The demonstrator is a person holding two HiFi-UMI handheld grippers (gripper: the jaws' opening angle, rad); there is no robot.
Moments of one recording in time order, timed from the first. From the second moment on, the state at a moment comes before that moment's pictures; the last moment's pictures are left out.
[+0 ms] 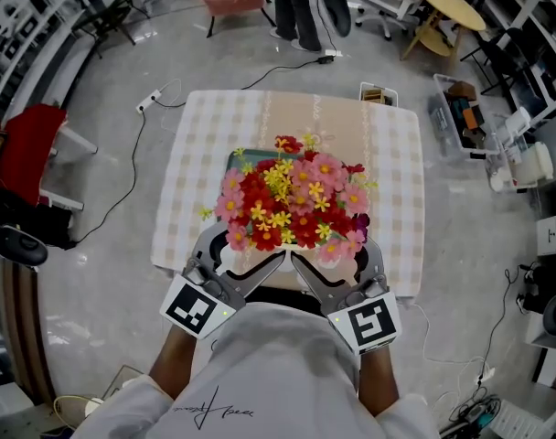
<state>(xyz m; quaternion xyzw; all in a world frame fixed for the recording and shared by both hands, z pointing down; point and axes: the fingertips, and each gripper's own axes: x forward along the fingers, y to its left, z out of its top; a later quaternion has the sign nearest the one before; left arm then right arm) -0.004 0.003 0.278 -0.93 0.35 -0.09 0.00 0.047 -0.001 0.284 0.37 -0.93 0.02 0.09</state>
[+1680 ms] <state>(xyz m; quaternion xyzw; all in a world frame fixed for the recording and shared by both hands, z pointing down) -0.036 -0.063 0.342 -0.92 0.36 -0.13 -0.07 0.017 -0.069 0.348 0.33 -0.93 0.10 0.13</state>
